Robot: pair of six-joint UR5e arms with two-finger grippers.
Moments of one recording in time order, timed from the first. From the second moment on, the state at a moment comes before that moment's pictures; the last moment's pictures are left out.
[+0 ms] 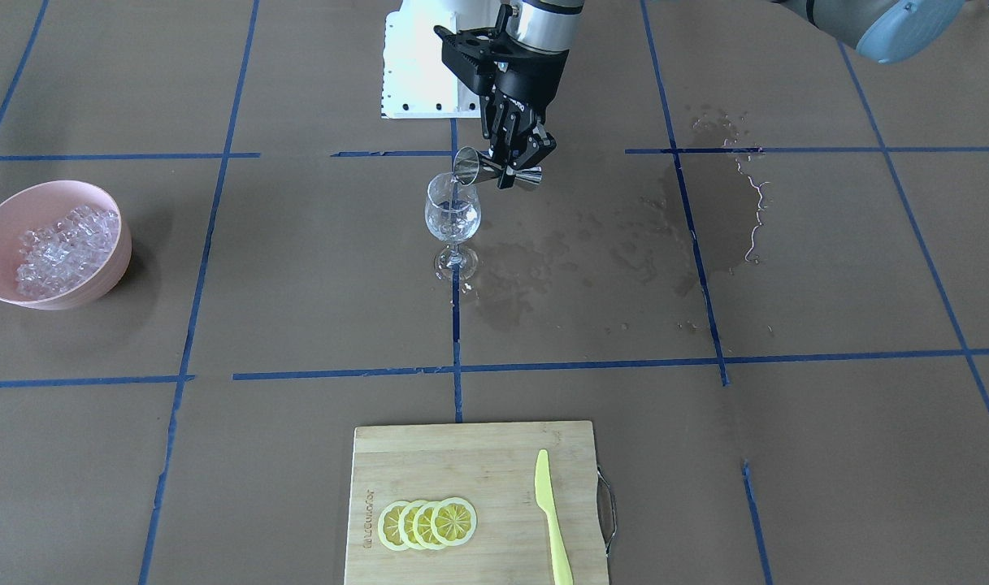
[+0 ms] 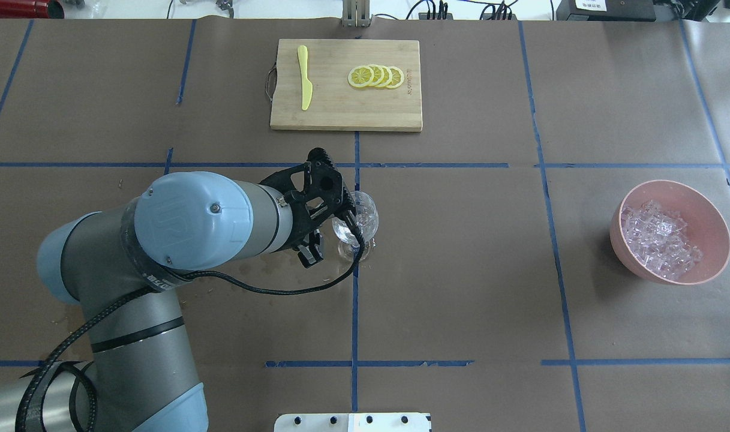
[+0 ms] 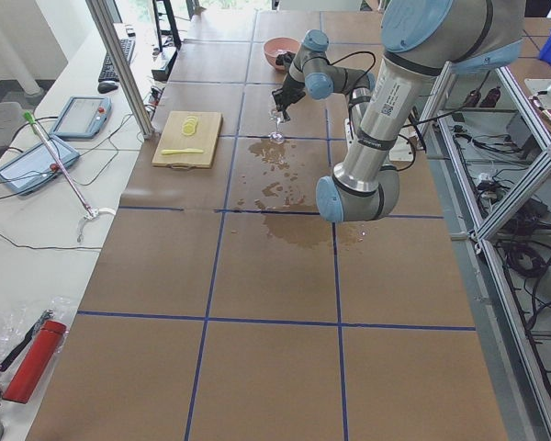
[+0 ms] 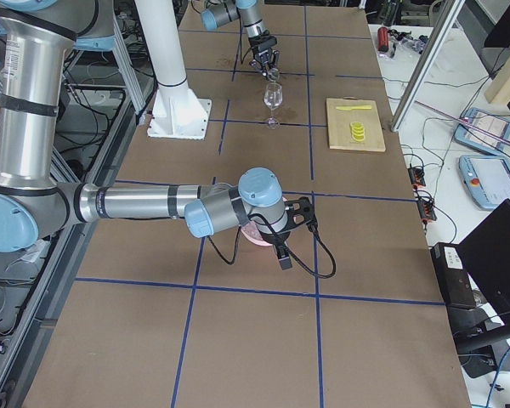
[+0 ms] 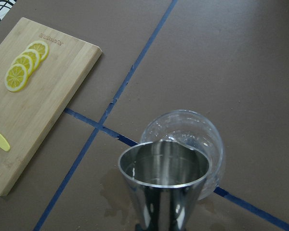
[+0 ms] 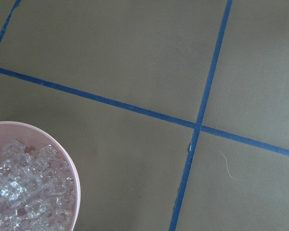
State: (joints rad) left arm -0.42 -2.20 -2.02 -1.53 -1.57 -0.19; right arm 1.52 -1.77 1.82 -1.25 2.35 0.02
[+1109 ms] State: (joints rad) left arm -0.41 -2.29 -2.01 -1.31 -1.56 -0.14; right arm 1.52 -1.77 1.82 -1.25 2.35 0.02
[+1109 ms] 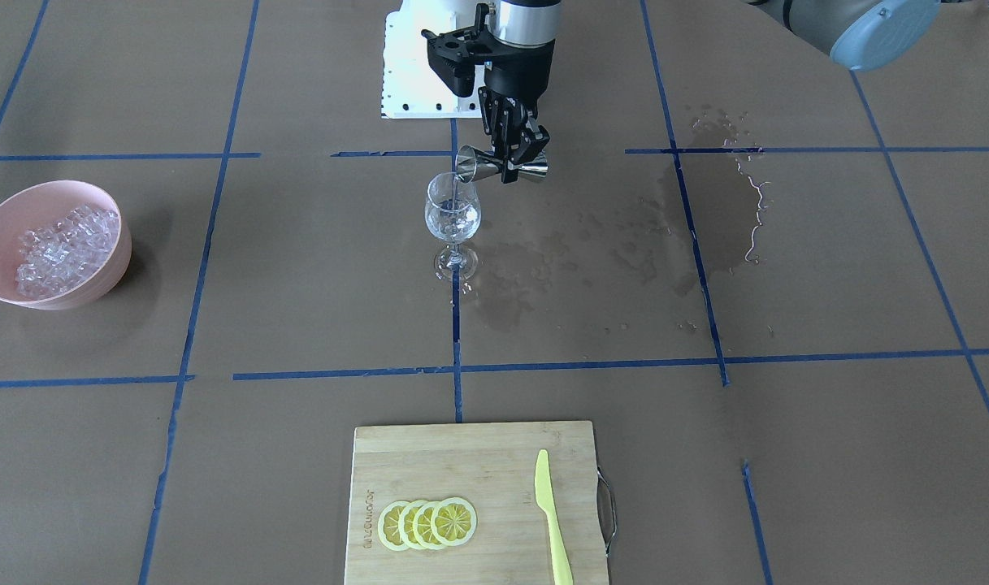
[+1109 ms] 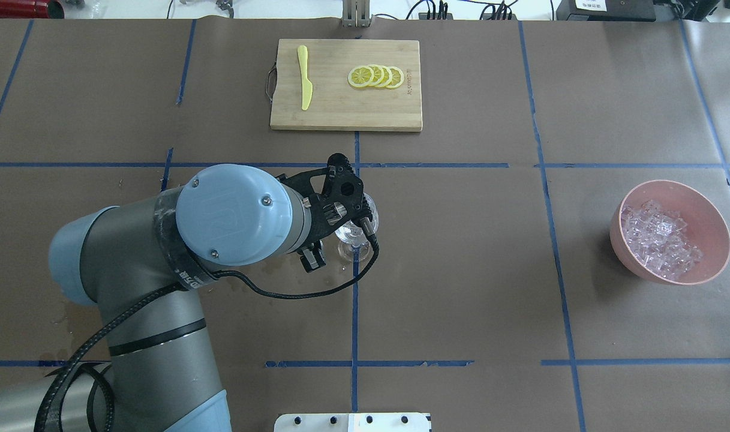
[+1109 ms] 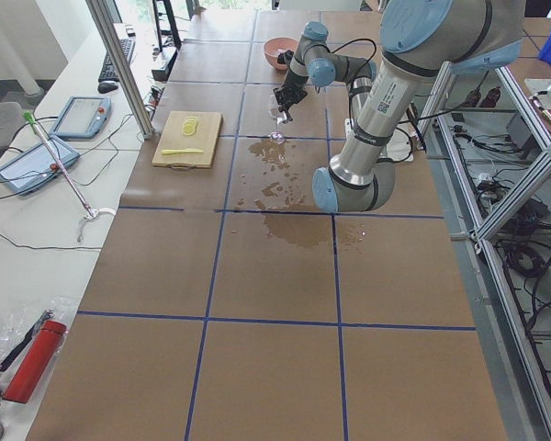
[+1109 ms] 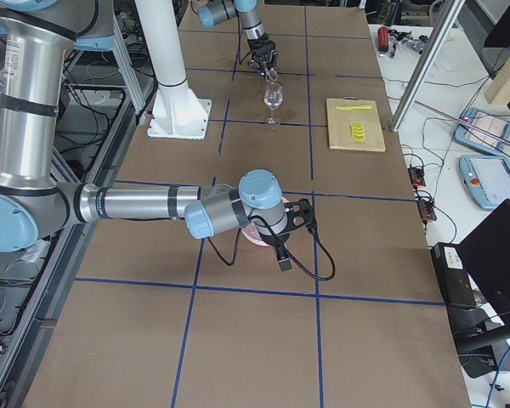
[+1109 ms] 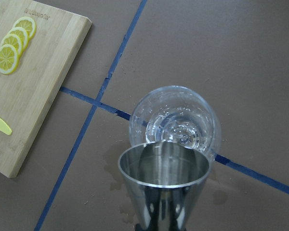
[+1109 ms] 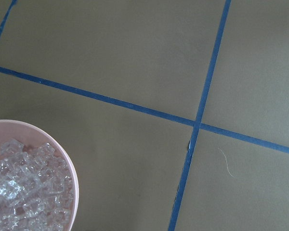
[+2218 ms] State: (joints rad) left arm -0.41 -2.49 -1.92 -0.98 -1.56 -0.13; right arm 1.52 -1.77 1.81 -1.25 2.35 0.02
